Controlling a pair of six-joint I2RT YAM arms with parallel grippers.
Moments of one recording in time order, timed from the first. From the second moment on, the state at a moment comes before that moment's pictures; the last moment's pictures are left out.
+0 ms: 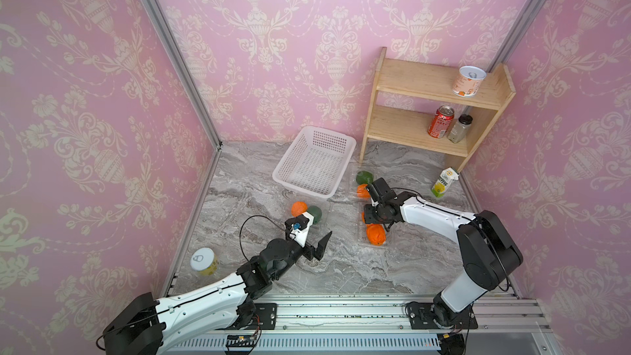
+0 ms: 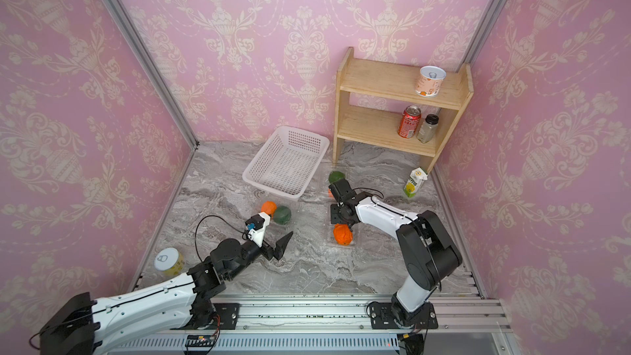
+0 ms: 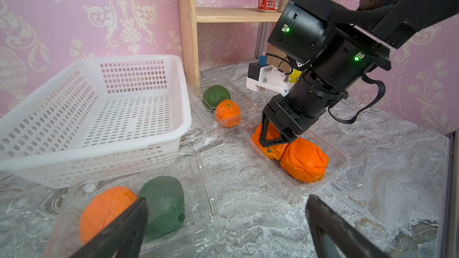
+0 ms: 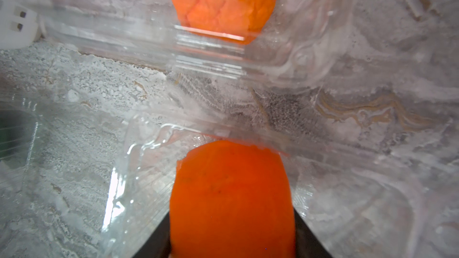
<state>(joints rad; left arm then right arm) -0.92 0.85 0.22 0.47 -0.25 -0.11 0.51 1.65 1.00 -0.51 0.09 0.47</state>
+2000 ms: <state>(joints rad) -0.85 0.92 0.19 0.53 -0.28 -0.05 0.68 1.35 1.14 -0.66 0.16 0.48</state>
